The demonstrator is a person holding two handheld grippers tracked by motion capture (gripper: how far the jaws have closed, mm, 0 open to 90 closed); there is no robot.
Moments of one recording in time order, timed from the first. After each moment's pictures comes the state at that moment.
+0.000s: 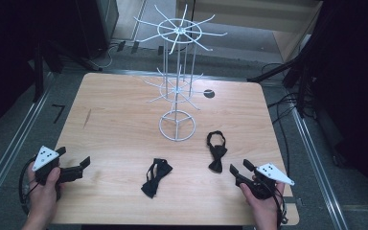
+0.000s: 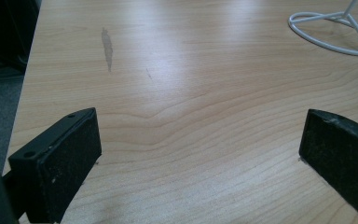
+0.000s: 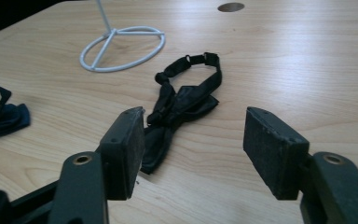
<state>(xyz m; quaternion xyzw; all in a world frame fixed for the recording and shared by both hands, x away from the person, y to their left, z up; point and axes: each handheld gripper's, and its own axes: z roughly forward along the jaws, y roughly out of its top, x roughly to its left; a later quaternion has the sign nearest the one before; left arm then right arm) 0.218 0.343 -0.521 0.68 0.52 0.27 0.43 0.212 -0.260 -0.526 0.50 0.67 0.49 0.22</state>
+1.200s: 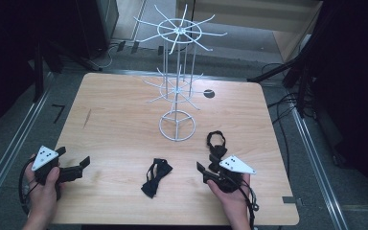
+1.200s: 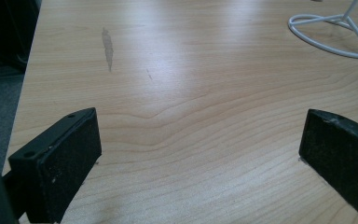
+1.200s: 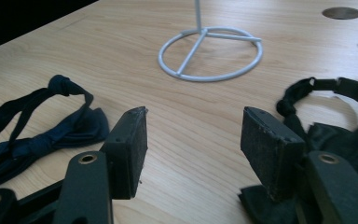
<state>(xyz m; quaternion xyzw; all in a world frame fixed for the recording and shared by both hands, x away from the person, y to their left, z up) 0.219 0.344 -0.521 0.68 0.52 0.27 0.44 0.229 -0.170 -0.523 0.43 0.72 0.51 0.18</state>
